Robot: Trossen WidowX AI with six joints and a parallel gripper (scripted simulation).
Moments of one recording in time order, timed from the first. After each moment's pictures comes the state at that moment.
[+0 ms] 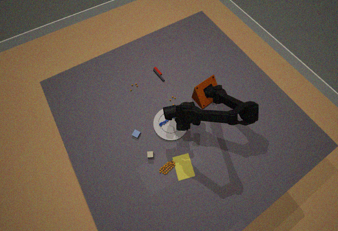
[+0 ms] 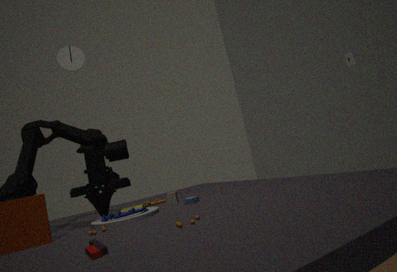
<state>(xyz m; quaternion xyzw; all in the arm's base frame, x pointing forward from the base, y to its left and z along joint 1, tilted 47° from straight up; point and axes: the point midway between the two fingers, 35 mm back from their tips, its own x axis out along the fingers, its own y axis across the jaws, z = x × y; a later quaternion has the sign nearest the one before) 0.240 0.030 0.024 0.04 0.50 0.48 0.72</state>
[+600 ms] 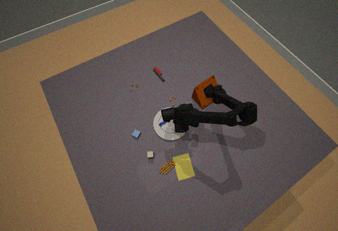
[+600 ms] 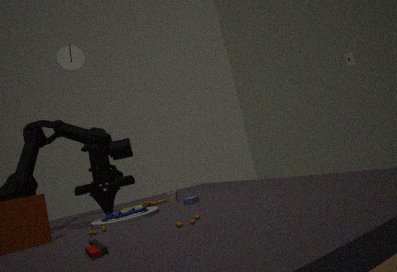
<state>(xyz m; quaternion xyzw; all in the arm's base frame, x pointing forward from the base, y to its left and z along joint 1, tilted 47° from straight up) 0.255 0.029 0.029 0.03 0.50 0.48 0.72</state>
